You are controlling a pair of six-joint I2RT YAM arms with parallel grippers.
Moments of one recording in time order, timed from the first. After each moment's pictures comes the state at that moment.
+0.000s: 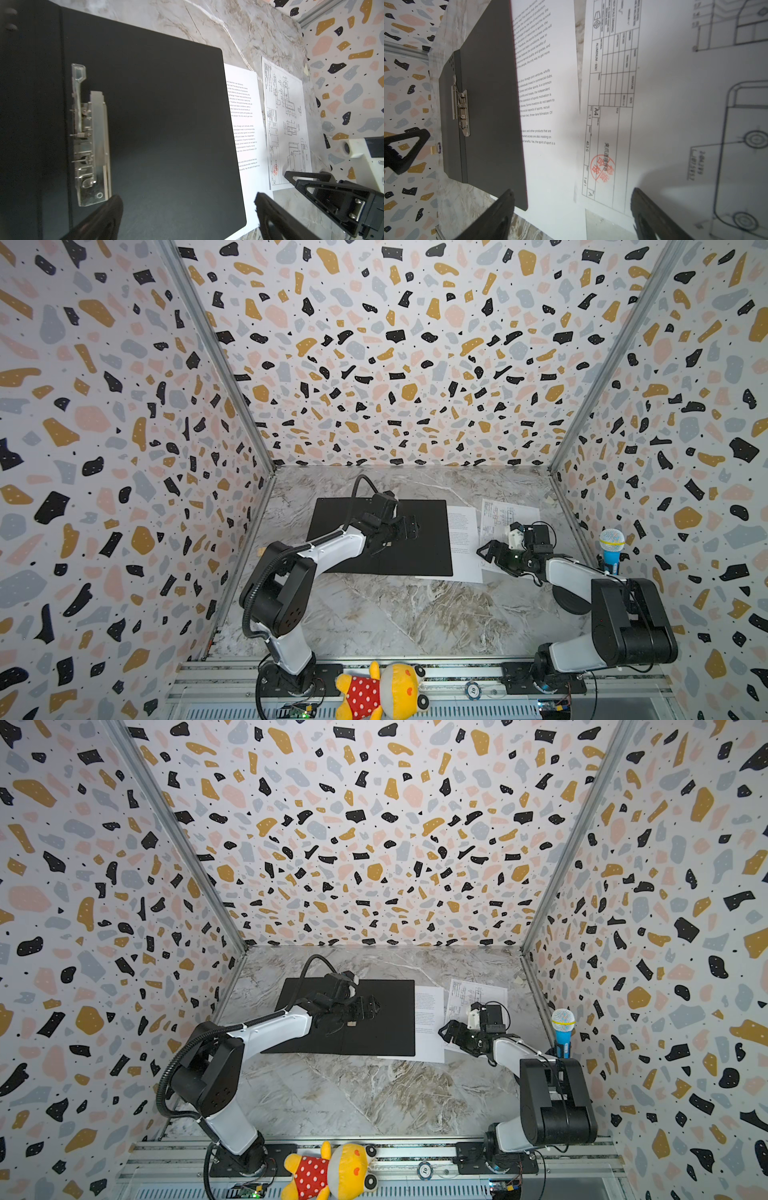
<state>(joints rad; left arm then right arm) -0.55 1.75 1.11 -0.15 0.19 -0.58 0.05 1.45 0.61 -0.10 -0.50 0.45</state>
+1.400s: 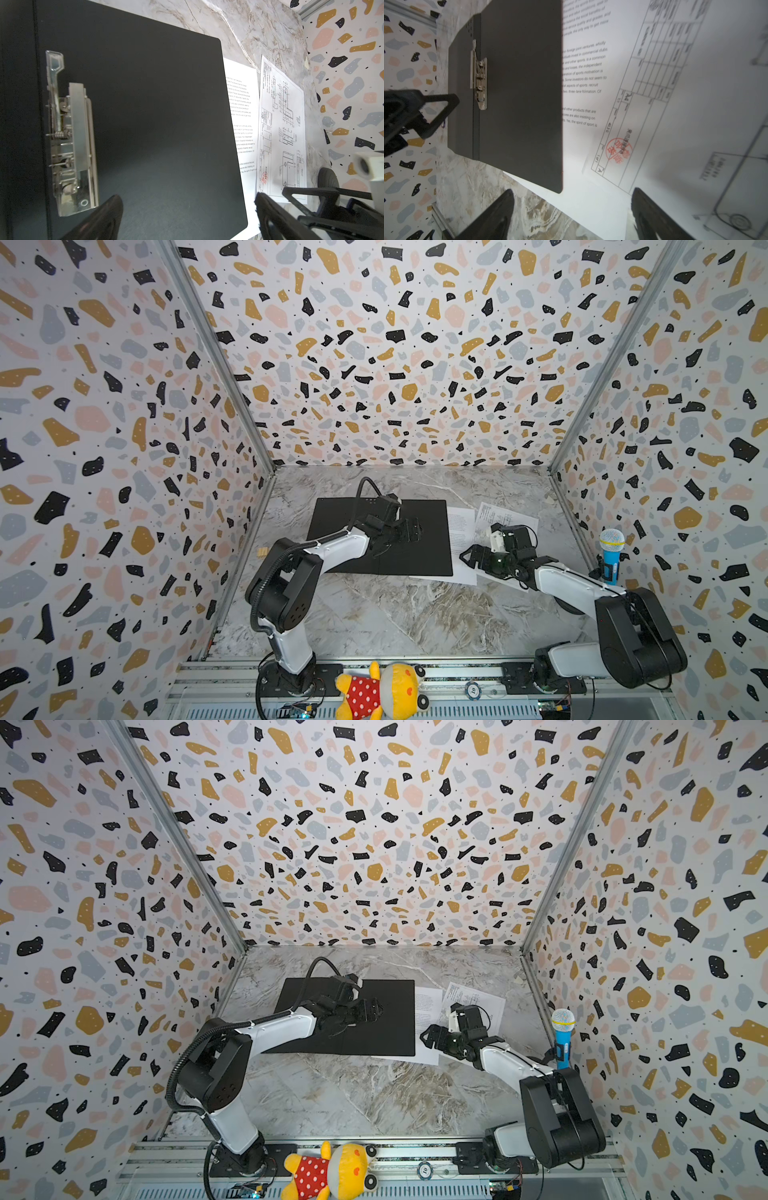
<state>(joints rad) -0.56 1.77 1.11 -0.11 0.20 -0.59 0.24 1.34 0.60 -0.11 -0.40 0.53</state>
